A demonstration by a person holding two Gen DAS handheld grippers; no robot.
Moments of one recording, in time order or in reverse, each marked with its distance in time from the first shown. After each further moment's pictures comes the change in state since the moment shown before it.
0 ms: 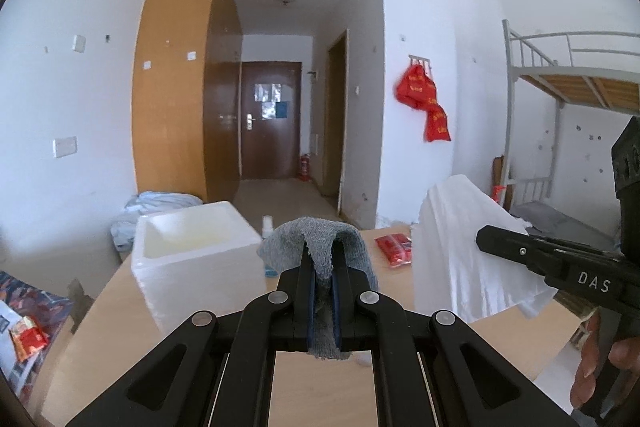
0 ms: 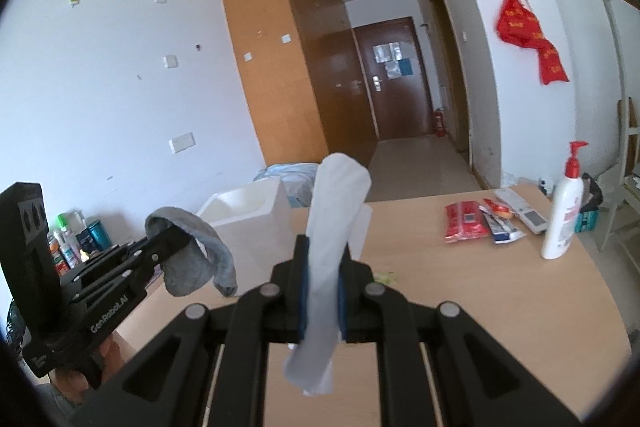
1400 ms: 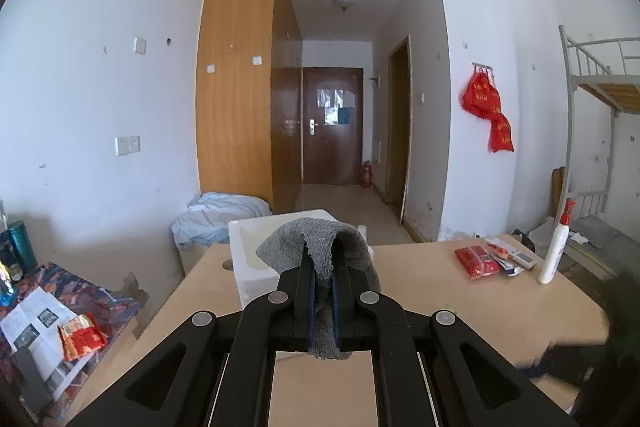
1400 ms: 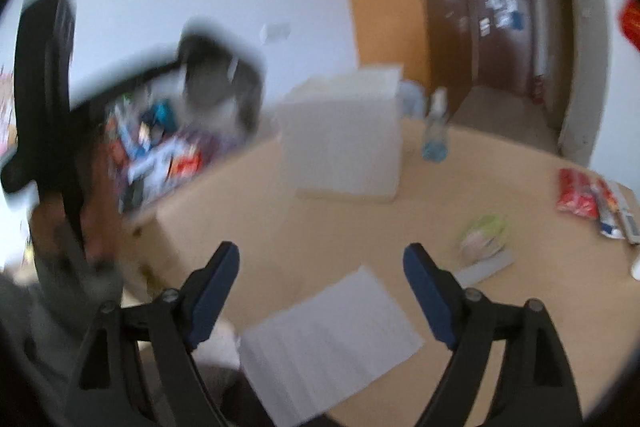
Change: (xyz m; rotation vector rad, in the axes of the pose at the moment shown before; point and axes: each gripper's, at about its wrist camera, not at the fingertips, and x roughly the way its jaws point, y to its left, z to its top) left arm -0.007 0.069 0.008 -0.039 -0.022 0.220; right arm 0.070 0.069 -0.067 -0.279 0.373 0.308
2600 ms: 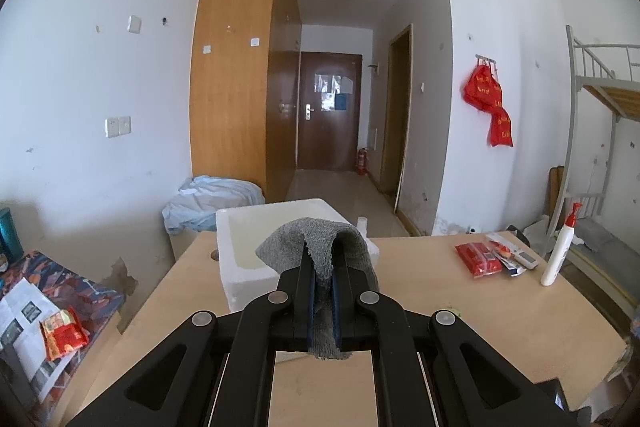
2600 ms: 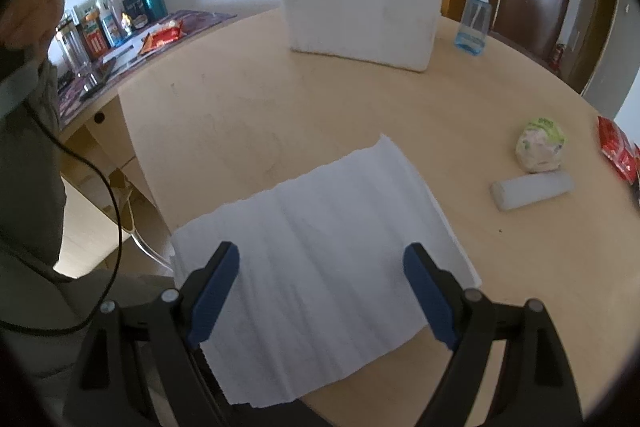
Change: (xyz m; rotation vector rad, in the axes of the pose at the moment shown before) left arm 0.044 0.008 0.002 -0.027 0.057 -0.027; right arm 0.086 0.003 -0.060 -0.096 0.311 -0.055
